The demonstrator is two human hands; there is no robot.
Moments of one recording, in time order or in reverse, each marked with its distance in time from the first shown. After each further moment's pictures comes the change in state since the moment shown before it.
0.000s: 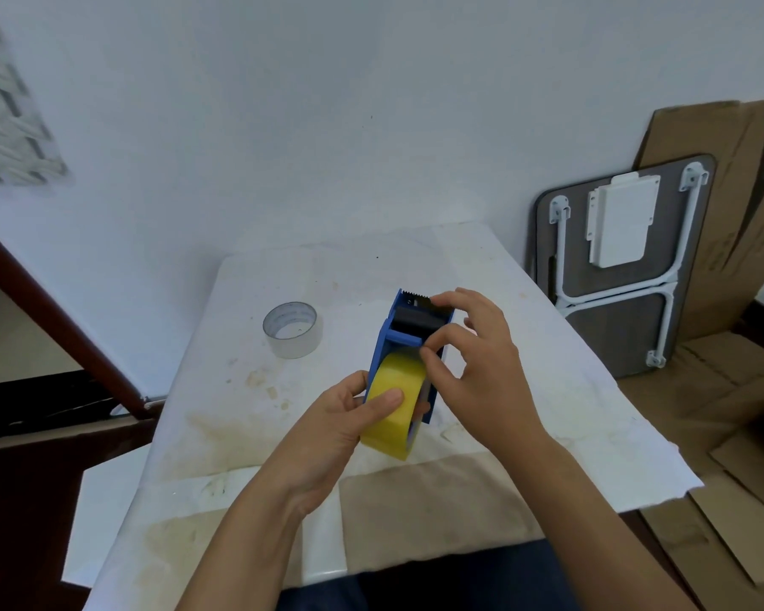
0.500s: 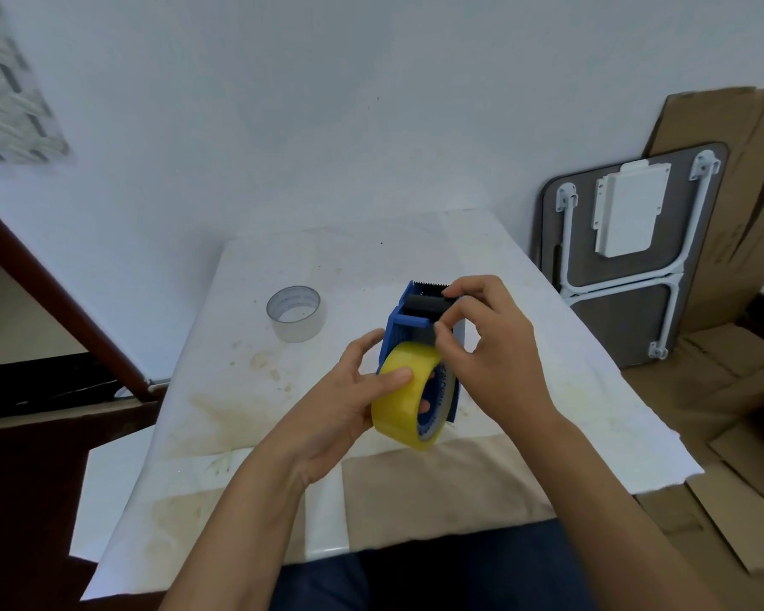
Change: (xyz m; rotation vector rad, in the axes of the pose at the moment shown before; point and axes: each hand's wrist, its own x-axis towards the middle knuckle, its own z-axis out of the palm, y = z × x) left_hand 0.005 0.010 0.001 -0.047 -0.062 -0.048; right_hand 0.004 -0.004 -0.009 -0.004 0.018 0.052
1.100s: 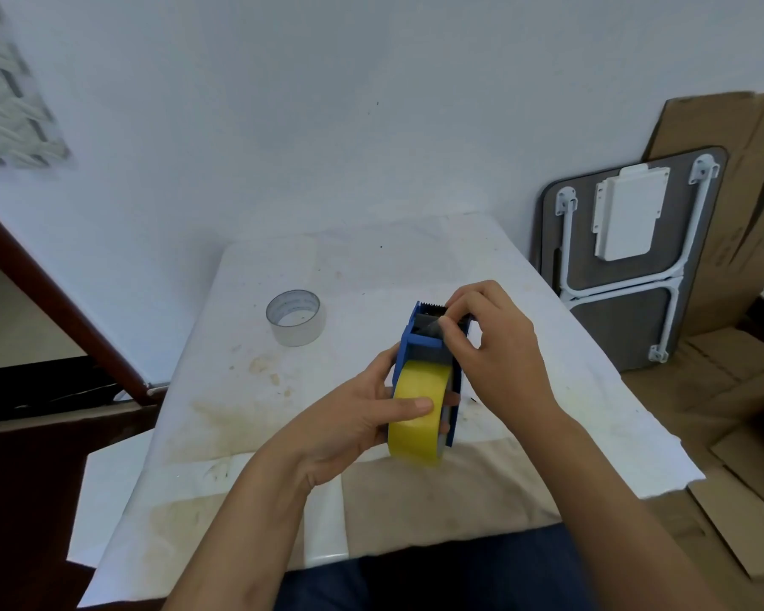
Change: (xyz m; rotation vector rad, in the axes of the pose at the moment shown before) left_hand 0.000 0.004 0.008 0.108 -0.183 -0.062; right_hand 0.007 0.006 0.001 -0.007 -0.022 0.049
